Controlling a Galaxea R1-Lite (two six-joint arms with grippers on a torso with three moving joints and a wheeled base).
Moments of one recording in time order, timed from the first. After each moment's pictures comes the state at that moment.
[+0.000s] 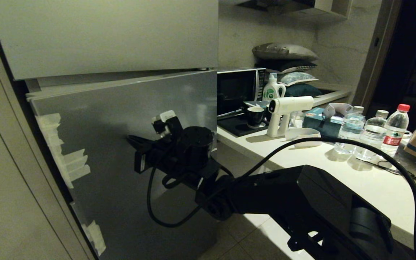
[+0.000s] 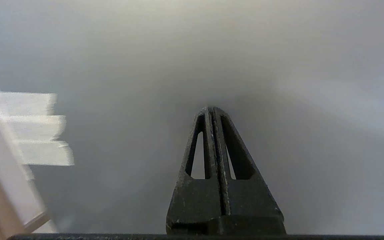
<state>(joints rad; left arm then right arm) -0.01 0.00 0.00 0.00 0.00 -0.01 0.89 2.56 -1.93 -0.90 0.17 0.18</state>
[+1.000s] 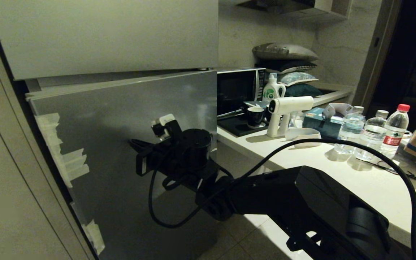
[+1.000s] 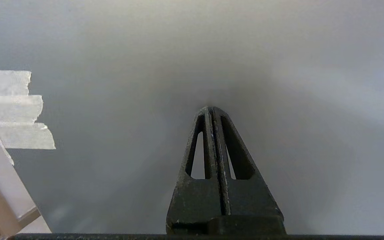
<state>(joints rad) -0.01 0.05 -0.20 -0.01 -0.27 0.07 0.89 2.57 -1.93 -0.86 0.16 0.16</state>
